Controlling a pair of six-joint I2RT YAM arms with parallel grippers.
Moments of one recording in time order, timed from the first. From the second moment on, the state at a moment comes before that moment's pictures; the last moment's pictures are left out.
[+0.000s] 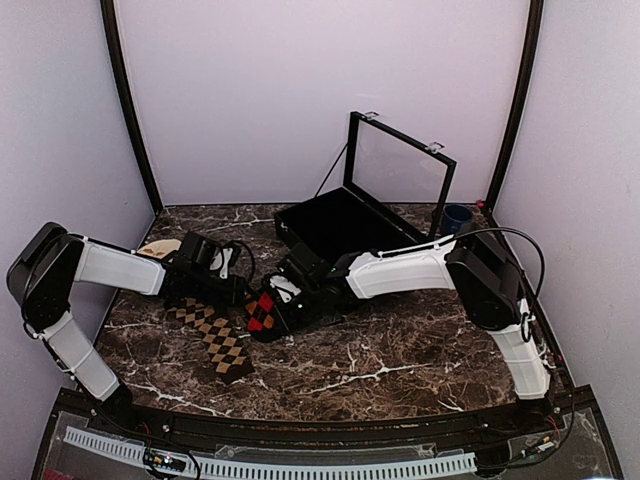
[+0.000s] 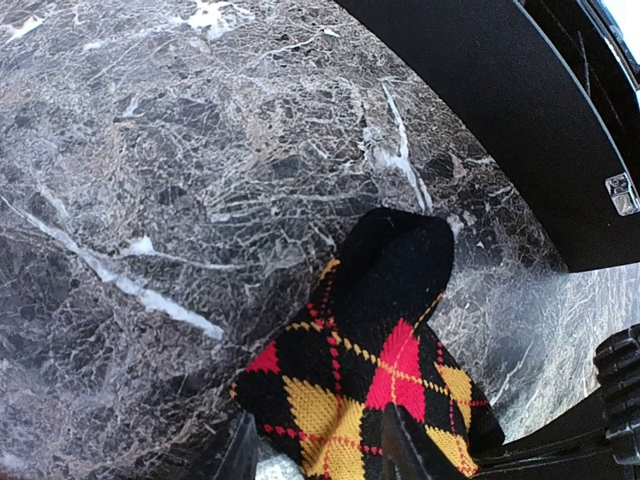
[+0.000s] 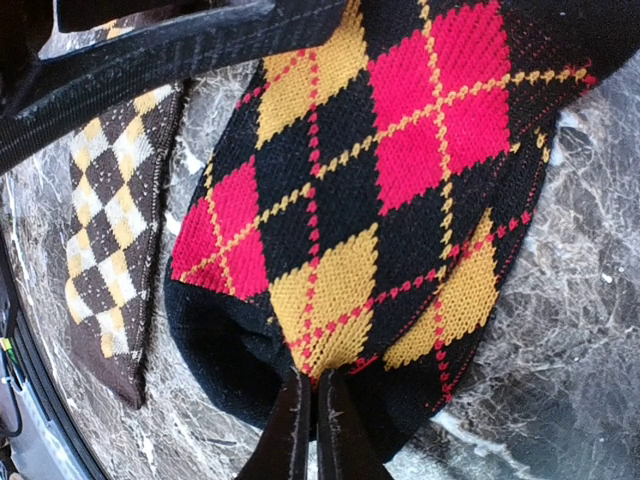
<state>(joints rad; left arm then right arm) -0.46 1.62 0.75 0.02 0.24 -0.37 1.05 2.27 1.67 -0.36 -0.26 0.42</state>
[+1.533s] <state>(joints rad) -0.44 1.68 0.80 0.01 0.25 -0.37 1.01 2.27 1.73 -0.45 -0.23 0.39</state>
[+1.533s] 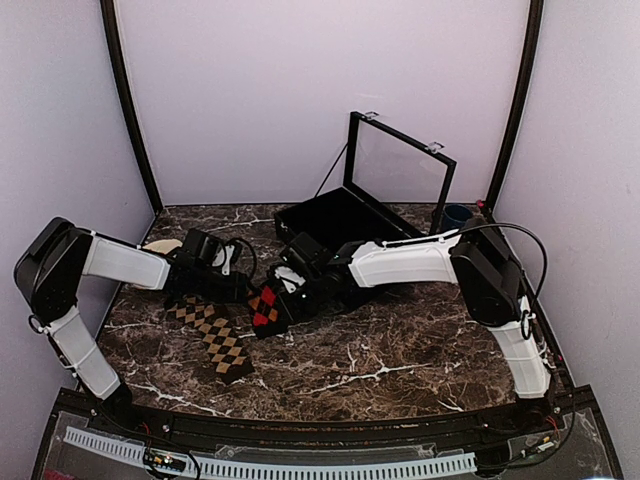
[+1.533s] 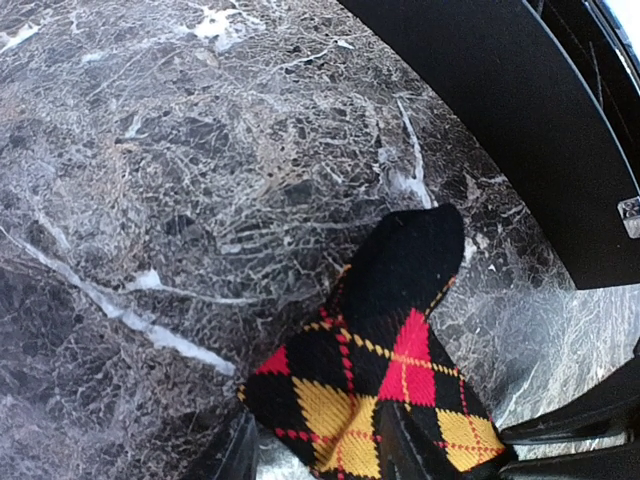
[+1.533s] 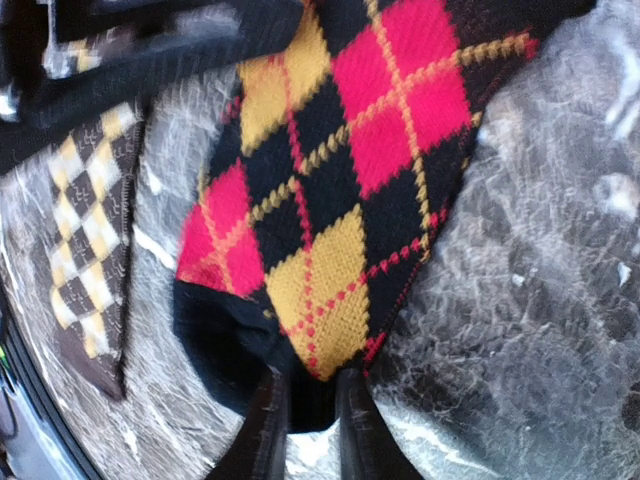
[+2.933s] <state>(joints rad) -0.42 1.80 0.90 0.00 0.25 -0.34 0.82 2.42 2.03 -0.40 -0.35 0.35</state>
